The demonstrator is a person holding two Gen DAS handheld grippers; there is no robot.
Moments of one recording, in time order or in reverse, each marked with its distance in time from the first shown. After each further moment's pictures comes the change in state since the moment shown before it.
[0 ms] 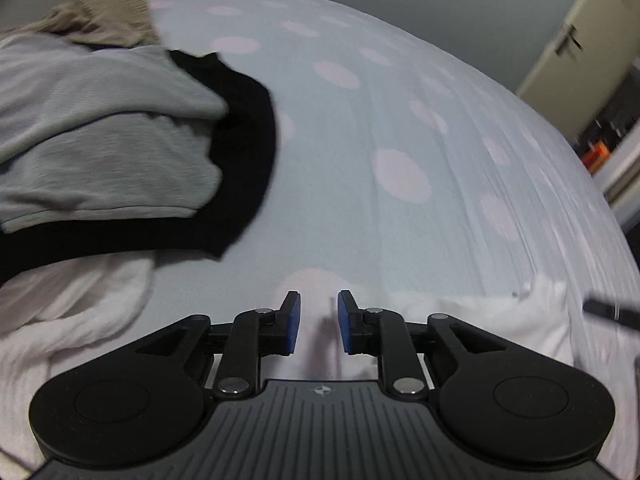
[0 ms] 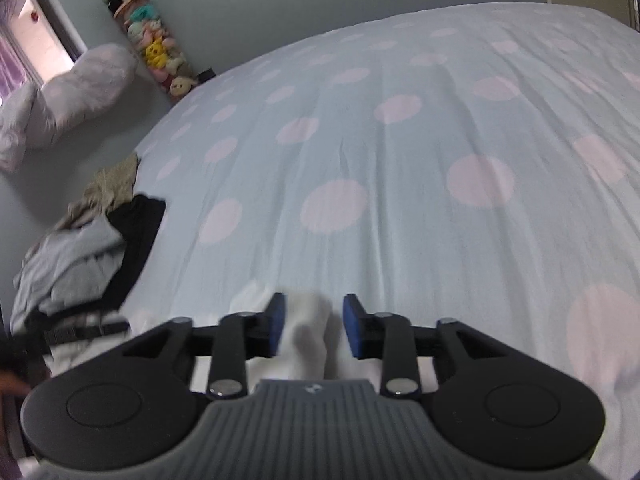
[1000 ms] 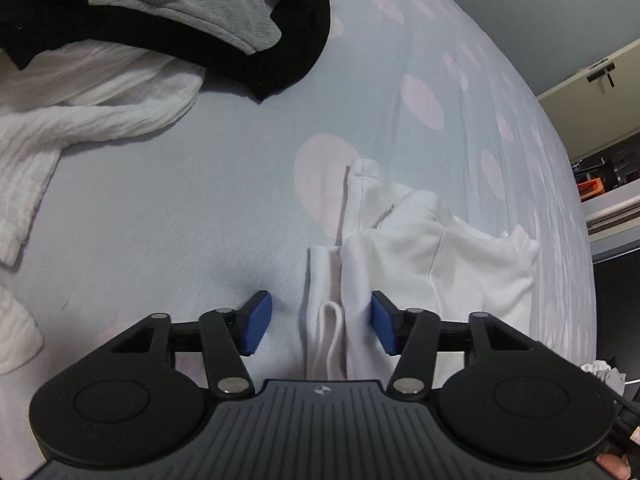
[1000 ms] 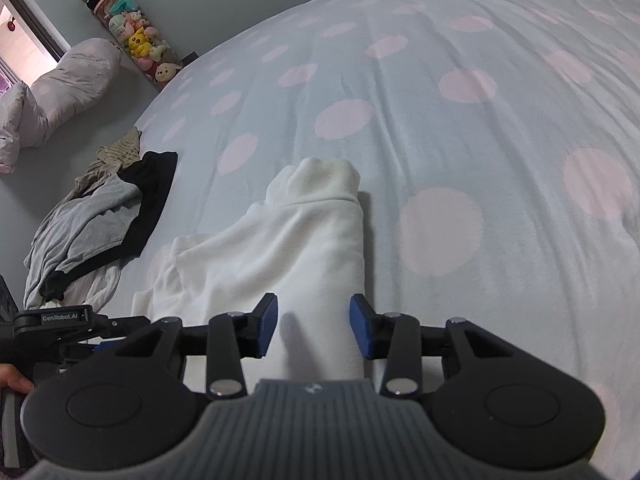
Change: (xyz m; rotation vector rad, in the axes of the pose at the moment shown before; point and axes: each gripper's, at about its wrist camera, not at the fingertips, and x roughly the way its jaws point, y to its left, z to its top) left arm -0.011 0.019 -0.048 -0.242 0.204 -0.098; right arm -0.025 0.029 -0.067 0.098 0.063 -0.020
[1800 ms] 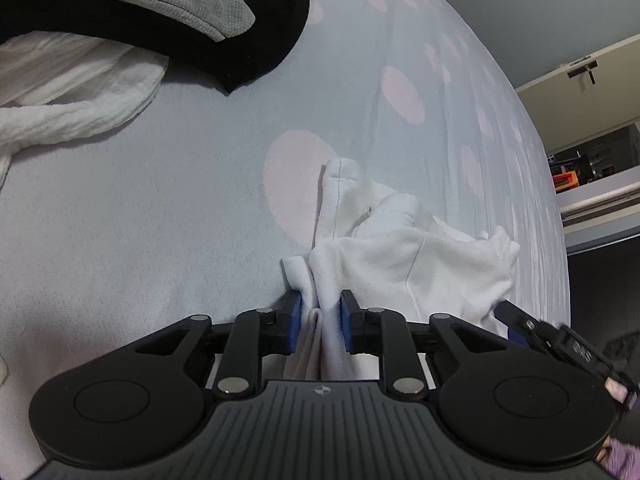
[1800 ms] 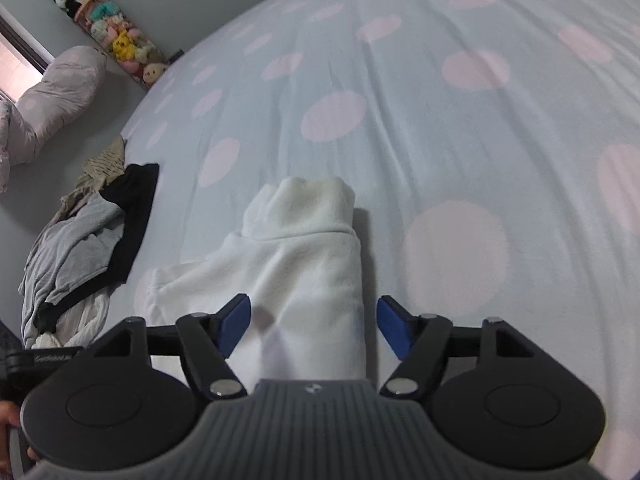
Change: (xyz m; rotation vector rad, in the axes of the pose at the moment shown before) left arm 0.013 0.001 0.012 -0.003 0.059 -0.094; right arm 0.051 -0.011 0.031 0.079 0.062 0.025
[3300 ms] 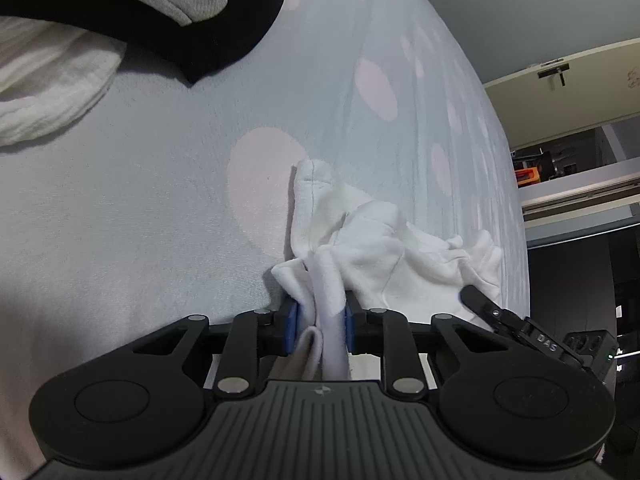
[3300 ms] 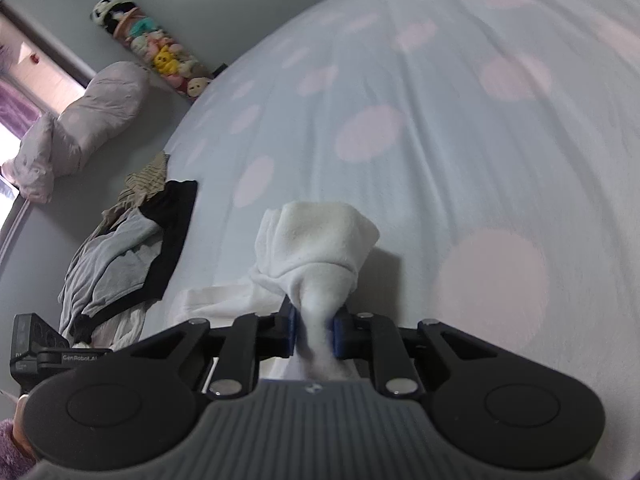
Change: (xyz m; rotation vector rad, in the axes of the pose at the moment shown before) left arm 0.007 0.012 0.005 -0.009 0.027 -0.142; right arm 0.003 -0.005 0.010 -0.027 -0.063 0.165
